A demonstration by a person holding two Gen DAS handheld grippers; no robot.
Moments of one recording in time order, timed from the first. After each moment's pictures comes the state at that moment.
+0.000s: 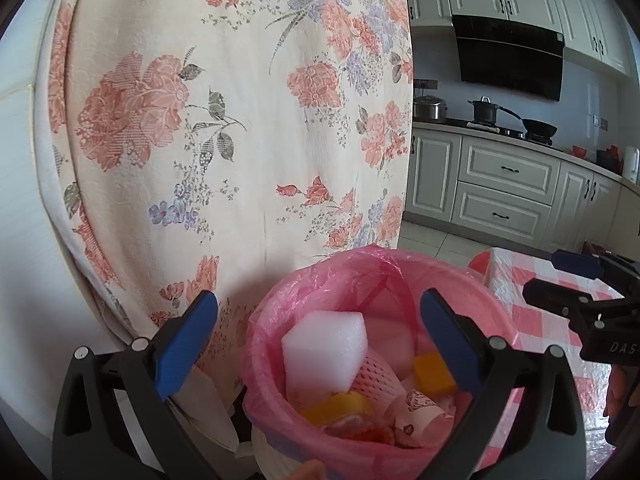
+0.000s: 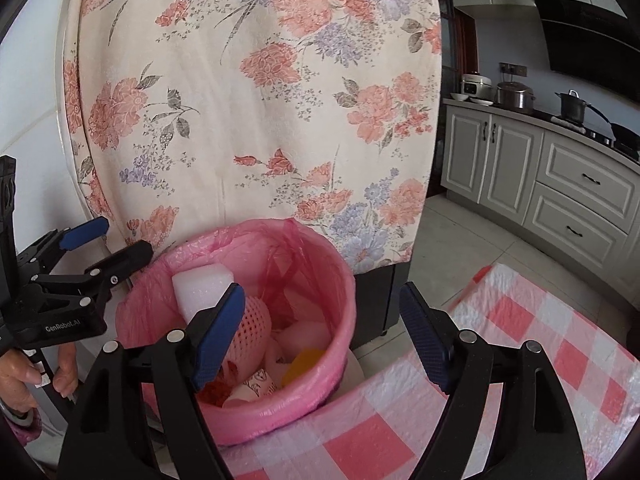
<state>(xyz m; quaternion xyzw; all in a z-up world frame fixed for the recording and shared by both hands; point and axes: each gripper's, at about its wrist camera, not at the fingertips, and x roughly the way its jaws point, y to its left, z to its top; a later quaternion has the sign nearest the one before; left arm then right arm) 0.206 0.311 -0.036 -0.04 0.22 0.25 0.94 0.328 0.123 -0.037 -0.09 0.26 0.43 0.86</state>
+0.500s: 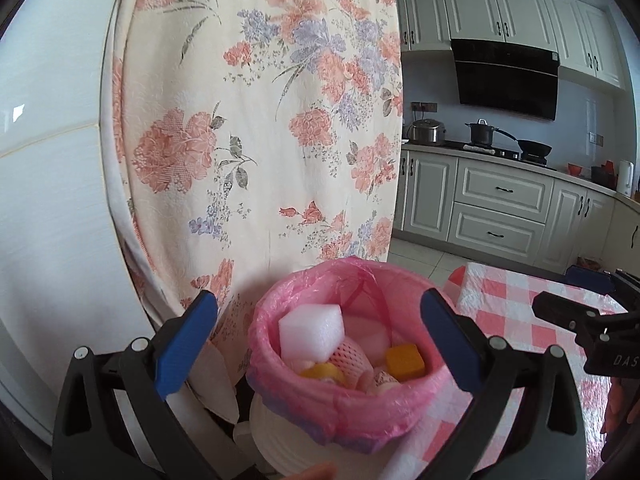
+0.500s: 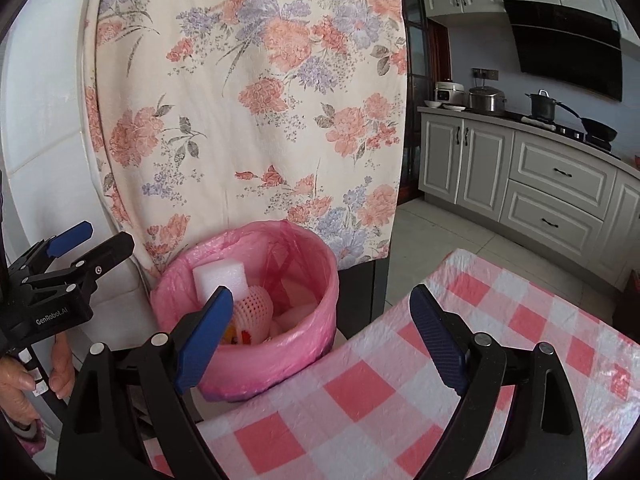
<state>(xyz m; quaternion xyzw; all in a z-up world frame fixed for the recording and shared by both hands) 0.140 0.251 -0.005 -0.04 0.18 0.26 0.95 0.265 0.058 -0.006 -0.07 0.24 0.40 0.88</state>
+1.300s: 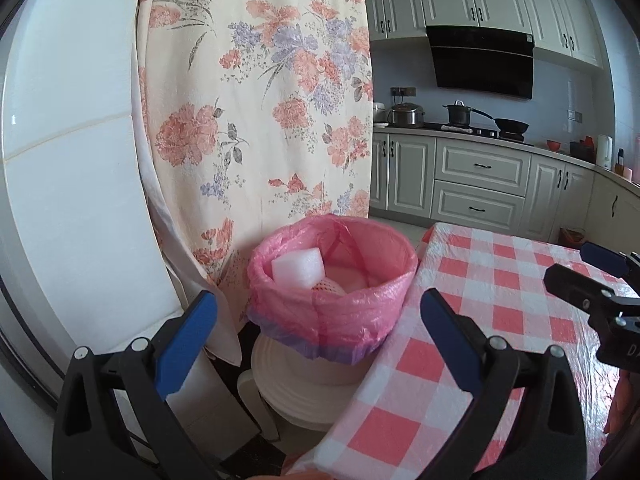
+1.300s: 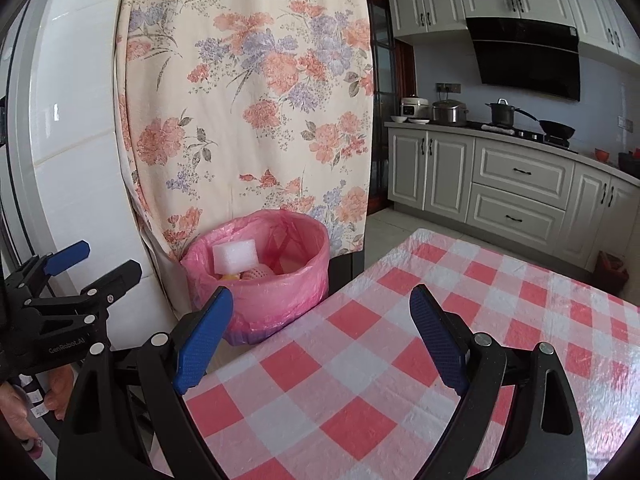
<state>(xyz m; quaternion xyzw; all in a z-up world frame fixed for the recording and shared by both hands) 0.057 0.193 -0.019 -0.03 0.21 0.23 0.95 0.153 -0.010 -0.008 -0.04 0.21 0.35 0.91</state>
